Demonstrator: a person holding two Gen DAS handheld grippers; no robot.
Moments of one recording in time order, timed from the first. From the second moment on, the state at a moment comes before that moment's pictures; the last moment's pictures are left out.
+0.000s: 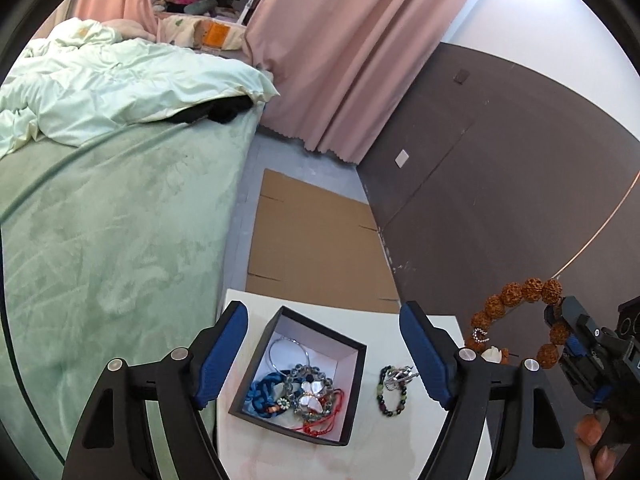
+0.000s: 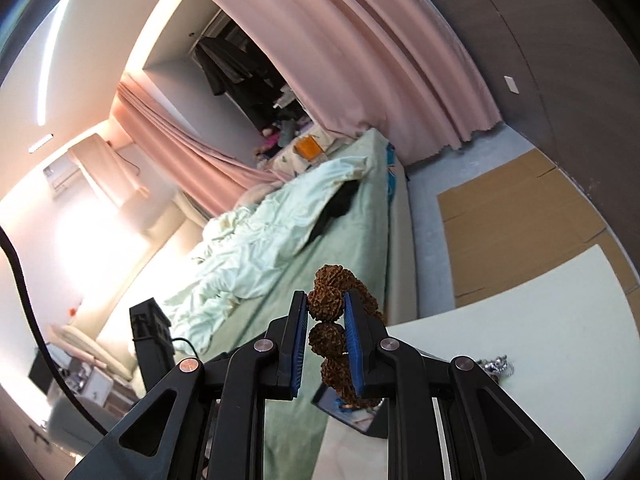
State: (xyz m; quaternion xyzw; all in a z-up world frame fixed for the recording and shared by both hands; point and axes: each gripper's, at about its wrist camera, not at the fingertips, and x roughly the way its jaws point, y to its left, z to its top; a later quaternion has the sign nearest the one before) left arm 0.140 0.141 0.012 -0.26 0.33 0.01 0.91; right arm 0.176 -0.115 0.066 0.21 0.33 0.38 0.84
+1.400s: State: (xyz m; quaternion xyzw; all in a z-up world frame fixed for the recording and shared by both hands) left arm 0.112 0.141 0.029 -0.27 0.31 0.00 0.91; right arm 0.190 -0.125 0.006 0.19 0.41 0.28 0.85
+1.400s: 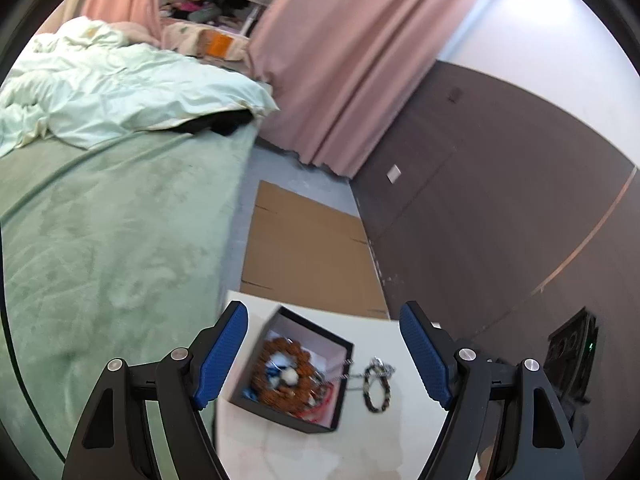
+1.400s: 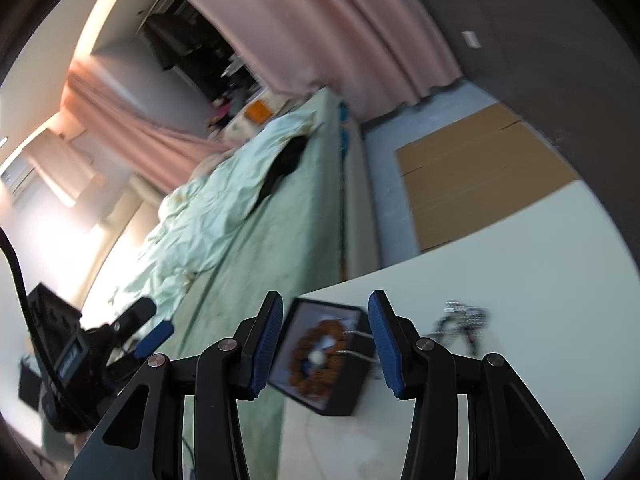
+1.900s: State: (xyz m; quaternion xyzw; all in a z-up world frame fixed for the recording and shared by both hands) left arm 0.128 0.057 0.005 -0.22 0.36 -0.04 0.90; right arm 0.194 -0.201 -0.014 0.18 0.45 0.19 0.85
